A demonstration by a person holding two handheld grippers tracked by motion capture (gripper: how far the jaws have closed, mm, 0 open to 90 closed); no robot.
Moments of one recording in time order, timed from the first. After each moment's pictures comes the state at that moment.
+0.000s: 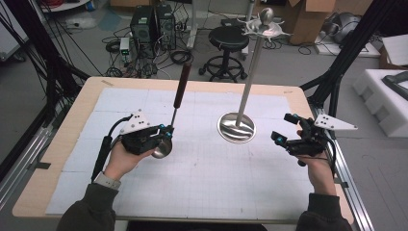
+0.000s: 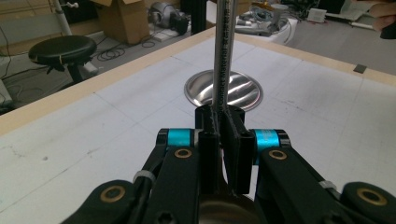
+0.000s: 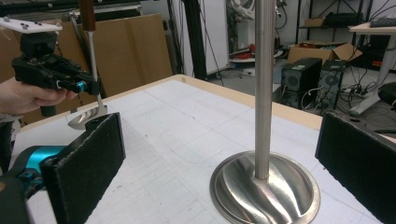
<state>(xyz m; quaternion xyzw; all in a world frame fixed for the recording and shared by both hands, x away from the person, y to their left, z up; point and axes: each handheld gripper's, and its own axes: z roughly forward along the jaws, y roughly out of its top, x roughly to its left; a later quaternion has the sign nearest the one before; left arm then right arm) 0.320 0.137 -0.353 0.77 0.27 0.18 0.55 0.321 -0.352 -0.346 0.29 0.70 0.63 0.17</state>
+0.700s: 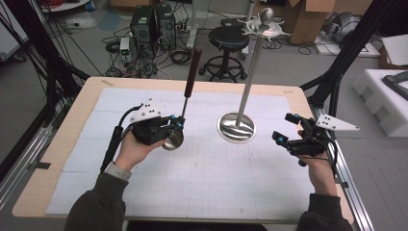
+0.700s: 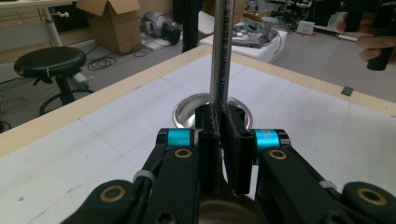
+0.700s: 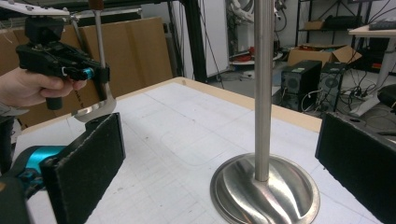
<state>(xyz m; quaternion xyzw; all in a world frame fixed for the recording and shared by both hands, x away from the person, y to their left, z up) 0.335 0.112 -0.331 0.76 0.26 0.17 0.57 0.320 -0.354 -0.345 0.29 0.69 0.64 0.17</state>
